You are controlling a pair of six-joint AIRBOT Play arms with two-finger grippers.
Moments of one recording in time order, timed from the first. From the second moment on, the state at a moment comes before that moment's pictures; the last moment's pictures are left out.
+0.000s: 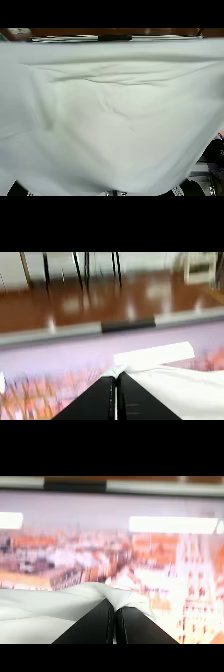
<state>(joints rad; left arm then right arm) 0.15 -0.69 1.78 1.15 -1.31 -1.37 -0.20 -0.84 1.85 1.83 -1.55 -1.69</state>
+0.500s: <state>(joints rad) 0.07 -1.34 1.52 1.14 -1.23 -1.35 -0.15 -1.36 1.47 1.86 -1.19 -1.69</state>
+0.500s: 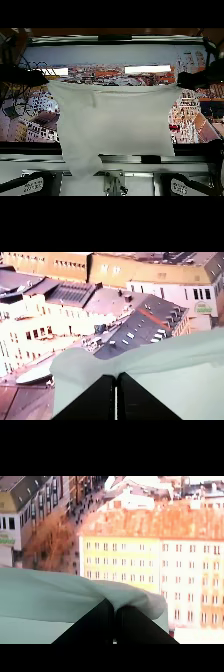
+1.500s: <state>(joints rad) 0.02 -1.92 1.87 1.11 -1.15 -1.38 -0.07 -1.73 1.49 1.88 -0.68 -1.63</state>
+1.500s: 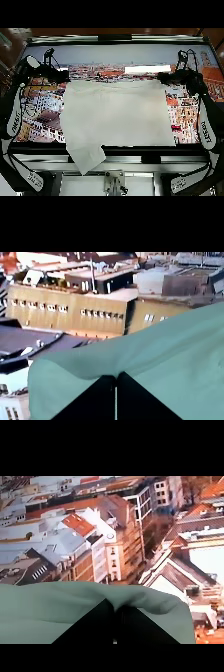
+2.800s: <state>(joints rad) 0.01 -1.96 1.87 1.31 -1.75 -1.56 -0.16 -1.74 1.49 1.78 -1.28 -1.55</state>
